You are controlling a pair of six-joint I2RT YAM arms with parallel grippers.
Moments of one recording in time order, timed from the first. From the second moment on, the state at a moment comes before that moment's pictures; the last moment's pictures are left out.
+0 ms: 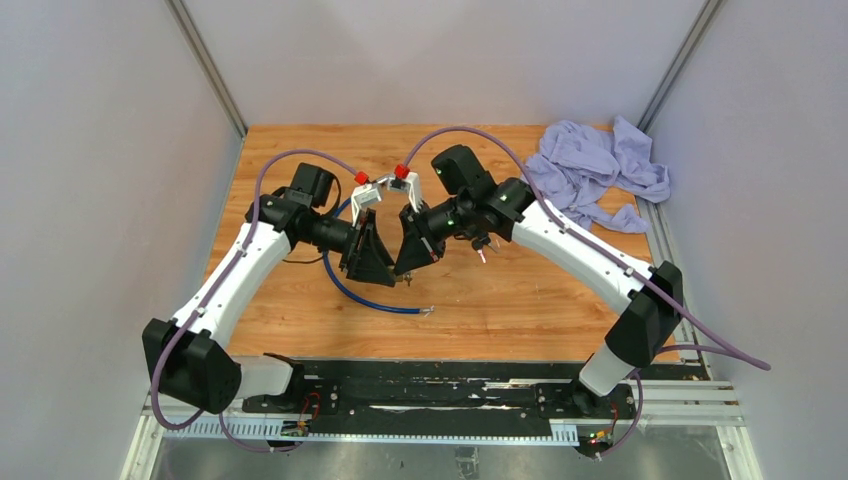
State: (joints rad) left arm -0.31 1.29 1.19 -1.00 1.25 0.39; right arm 0.82 1.62 1.58 -0.70 -0.83 0.09
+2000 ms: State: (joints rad) left arm -0.31 1.30 1.23 -1.02 1.30 0.35; right arm 0.74 1.39 1.24 -0.27 -0.90 0.33
